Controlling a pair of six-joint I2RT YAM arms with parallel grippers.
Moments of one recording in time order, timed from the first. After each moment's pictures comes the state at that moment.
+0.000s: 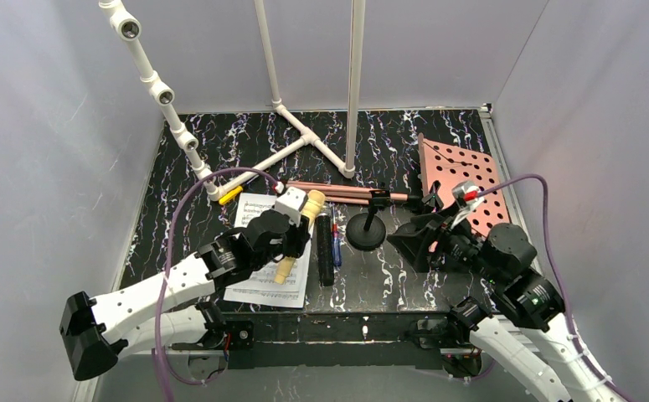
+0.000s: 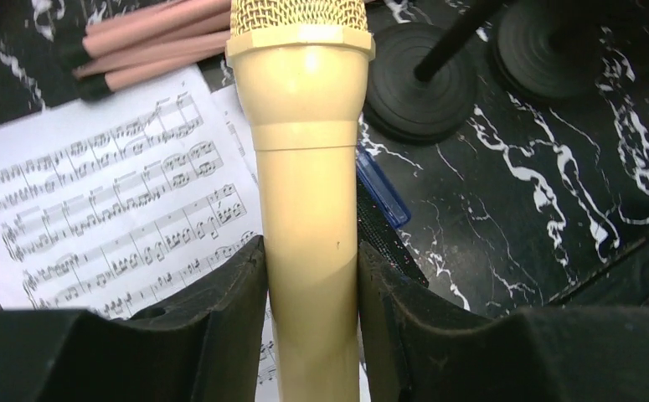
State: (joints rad) left arm -1.00 0.94 0.74 -0.35 -0.33 -0.27; right arm 0.64 0.41 0.72 -0.44 -0.26 0.38
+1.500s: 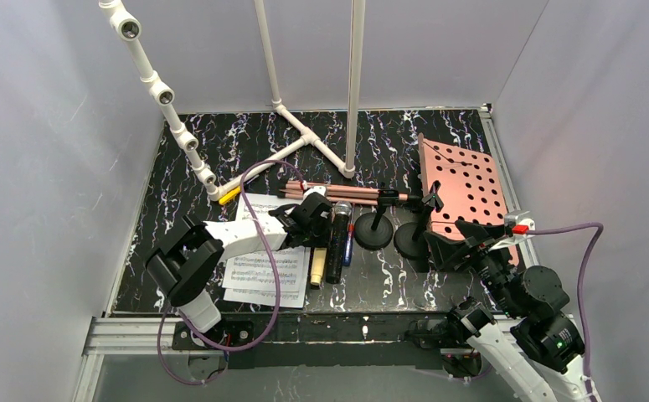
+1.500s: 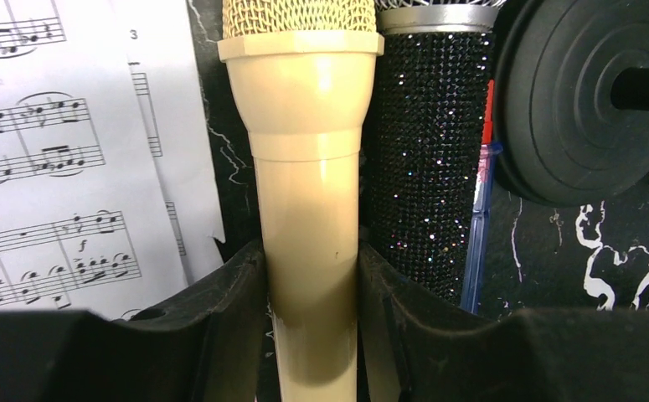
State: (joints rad) left arm -0.85 1.63 0.89 -0.23 -0.16 -0.66; right arm 0.64 0.06 0.66 -0.56 0.14 0.31
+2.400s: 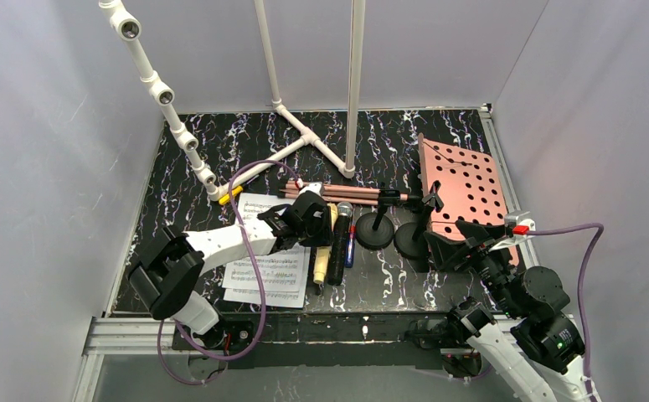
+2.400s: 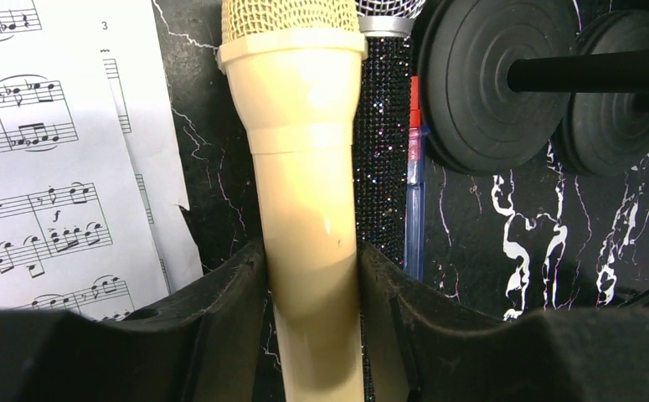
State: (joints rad) left arm -0.85 1.52 0.86 -0.21 -0.11 -0.71; right arm 0.64 0.05 0.66 -0.56 0.14 0.31
